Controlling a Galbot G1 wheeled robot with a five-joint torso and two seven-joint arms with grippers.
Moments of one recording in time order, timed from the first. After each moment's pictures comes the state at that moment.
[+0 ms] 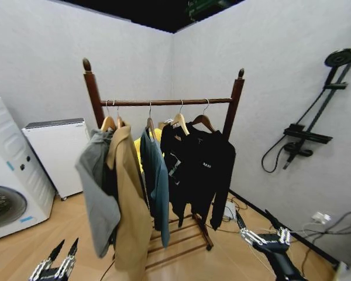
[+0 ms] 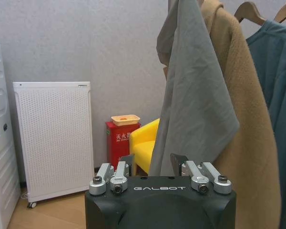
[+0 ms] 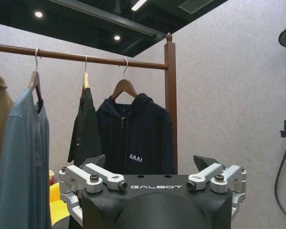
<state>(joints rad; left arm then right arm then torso) 2.02 -1.40 -0.95 -2.42 -0.44 0.00 0.09 -2.01 1.33 0.81 2.50 0.35 0.22 0.09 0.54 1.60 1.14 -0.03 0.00</state>
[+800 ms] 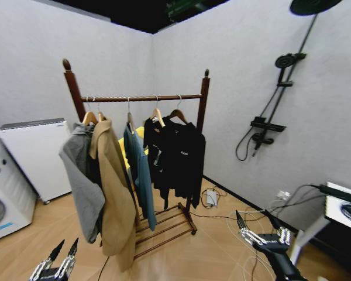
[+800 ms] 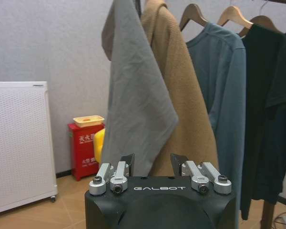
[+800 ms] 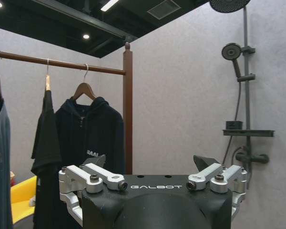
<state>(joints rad) 2.02 -1.40 -0.95 -2.42 -0.44 0.00 0.09 -2.01 1.33 0.81 2.50 0.35 0.22 0.09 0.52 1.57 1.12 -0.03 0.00</state>
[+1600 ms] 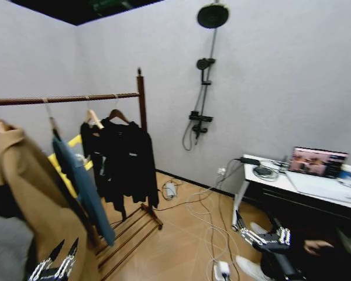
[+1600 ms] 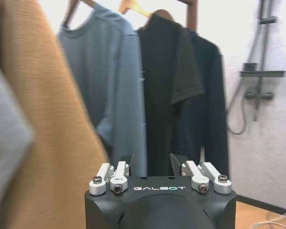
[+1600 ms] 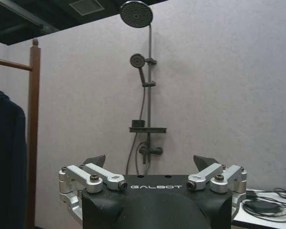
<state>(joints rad) 2.02 -1.40 -0.95 -2.42 -0.44 0.00 0.09 -2.01 1.33 0.81 2.50 0.35 0.22 0.09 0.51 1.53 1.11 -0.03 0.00</state>
